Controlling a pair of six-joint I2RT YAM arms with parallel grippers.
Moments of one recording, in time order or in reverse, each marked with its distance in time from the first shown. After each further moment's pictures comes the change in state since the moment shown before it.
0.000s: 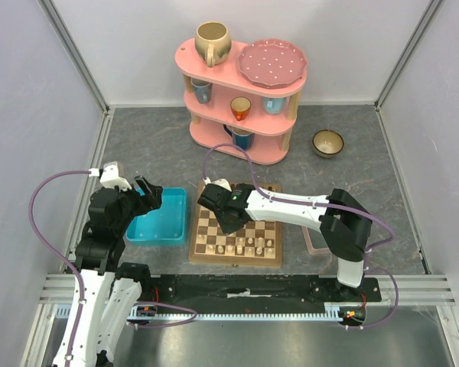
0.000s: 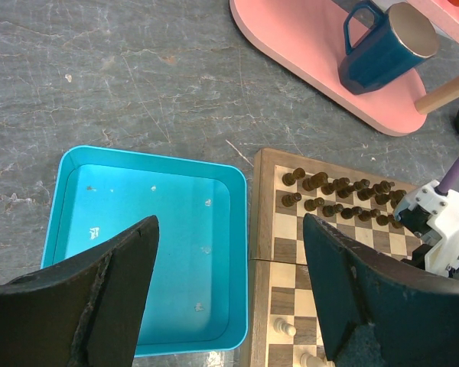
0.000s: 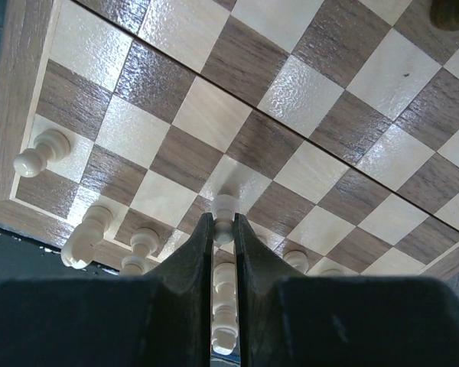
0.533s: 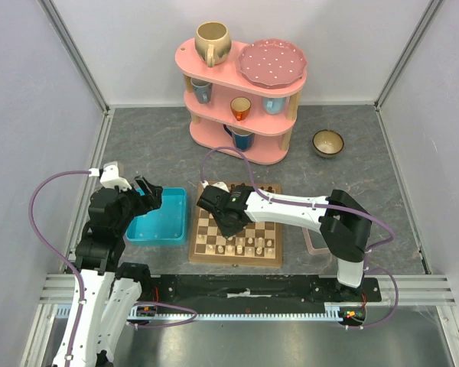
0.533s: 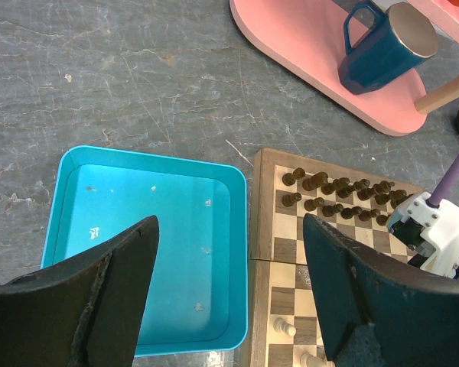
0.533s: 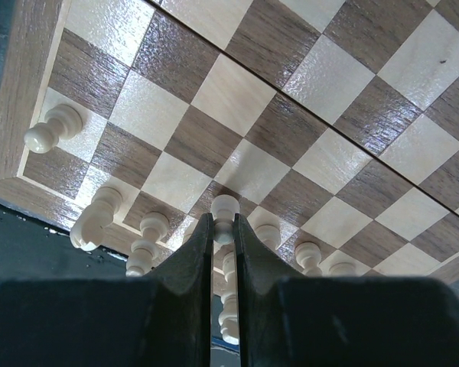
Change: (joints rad) left arm 0.000 0.000 0.000 0.000 0.000 0.000; right arm 0.015 0.000 0.000 -0.012 -0.047 -0.017
